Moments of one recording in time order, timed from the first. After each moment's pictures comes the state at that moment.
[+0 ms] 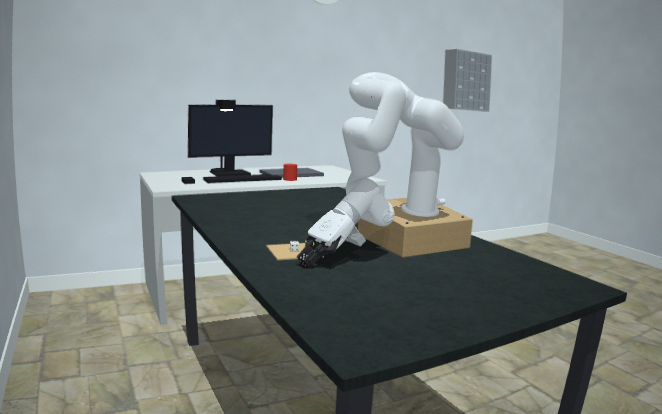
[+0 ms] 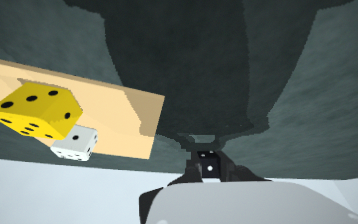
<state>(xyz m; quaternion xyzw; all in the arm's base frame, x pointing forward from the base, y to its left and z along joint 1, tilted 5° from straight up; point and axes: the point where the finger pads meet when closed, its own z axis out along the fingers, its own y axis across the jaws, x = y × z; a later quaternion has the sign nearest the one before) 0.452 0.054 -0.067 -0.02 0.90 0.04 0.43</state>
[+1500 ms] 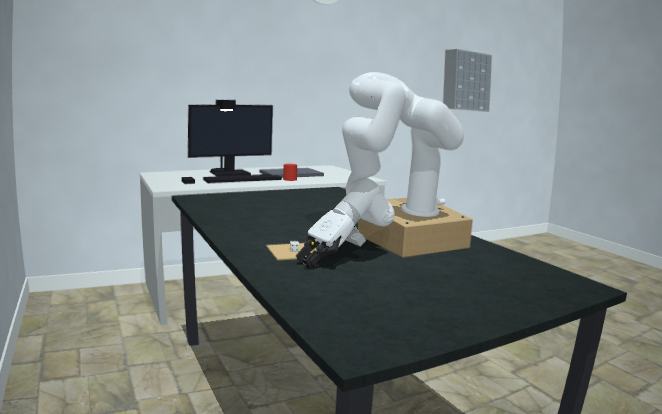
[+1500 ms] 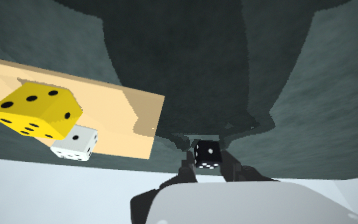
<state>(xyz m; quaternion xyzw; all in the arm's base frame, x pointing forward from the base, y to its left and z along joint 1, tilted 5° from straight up) 0.452 0.054 -0.067 -0.02 0.90 0.04 0.43</state>
